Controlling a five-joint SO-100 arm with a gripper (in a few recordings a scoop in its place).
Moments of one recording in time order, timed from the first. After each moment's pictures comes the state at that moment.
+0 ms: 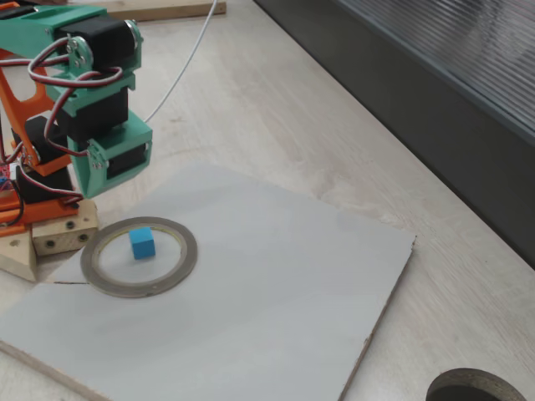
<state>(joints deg) 9.0 103.7 96.7 114.0 100.7</state>
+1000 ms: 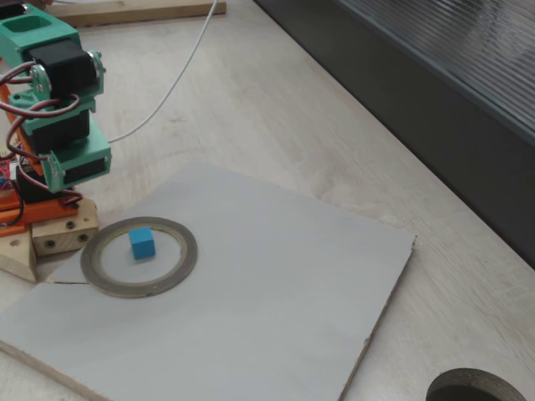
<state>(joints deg) 17.6 119.0 120.8 114.0 100.9</state>
